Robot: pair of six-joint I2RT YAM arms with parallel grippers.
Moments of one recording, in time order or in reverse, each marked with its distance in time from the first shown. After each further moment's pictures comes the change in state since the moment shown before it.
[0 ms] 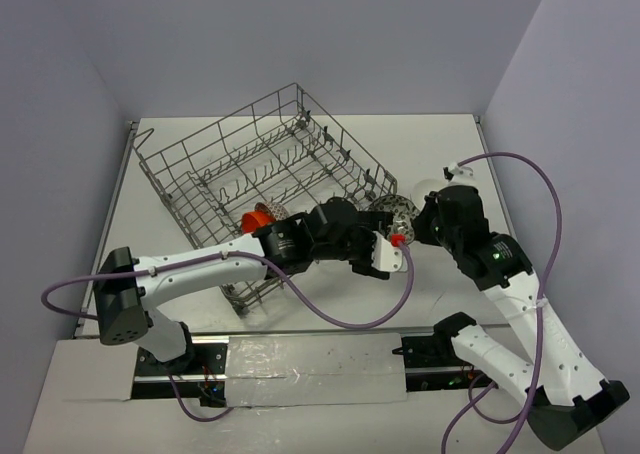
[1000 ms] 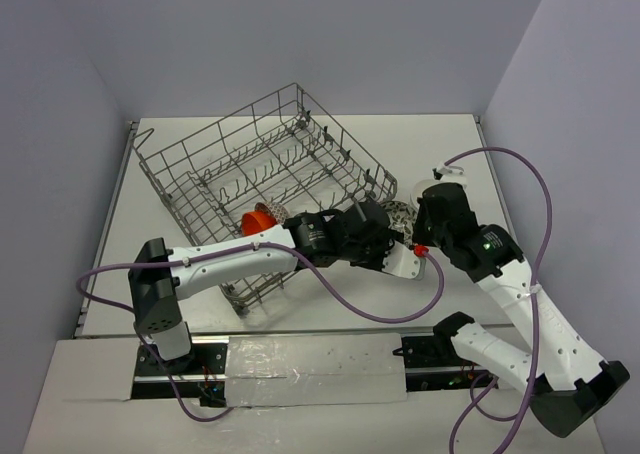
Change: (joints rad) left arm -0.026 0.192 0.243 -0.373 -0.107 0.085; right arm 0.068 0.072 0.039 -0.087 0.116 -0.019
